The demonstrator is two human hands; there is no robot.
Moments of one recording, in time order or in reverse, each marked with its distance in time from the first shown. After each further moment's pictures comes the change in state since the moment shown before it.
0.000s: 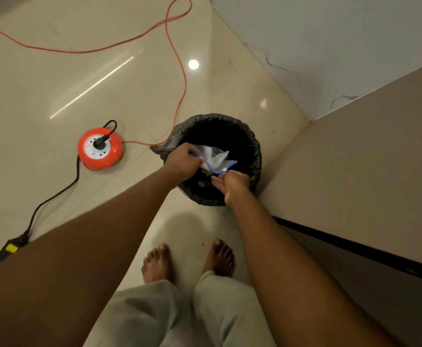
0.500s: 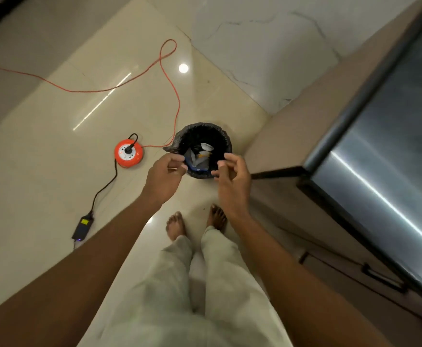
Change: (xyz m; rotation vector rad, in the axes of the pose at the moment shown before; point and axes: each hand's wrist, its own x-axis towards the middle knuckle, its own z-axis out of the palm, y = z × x) left_hand -0.321 0.123 -0.128 -0.240 0.109 0.073; right_hand -0.371 -0.058 -0.097 -0.155 0.002 -0.757
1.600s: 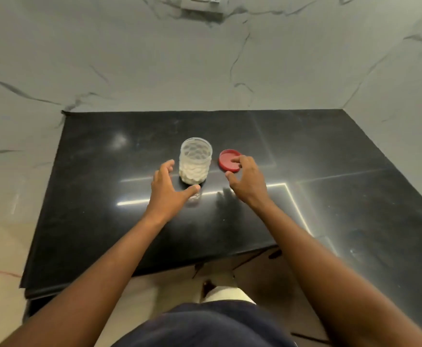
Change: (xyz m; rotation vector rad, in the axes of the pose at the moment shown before) left_hand -0.280 0.294 0.401 0.392 -0.577 0.817; right_hand -0.077 -0.070 -0.599 -0.561 0.721 -0.112
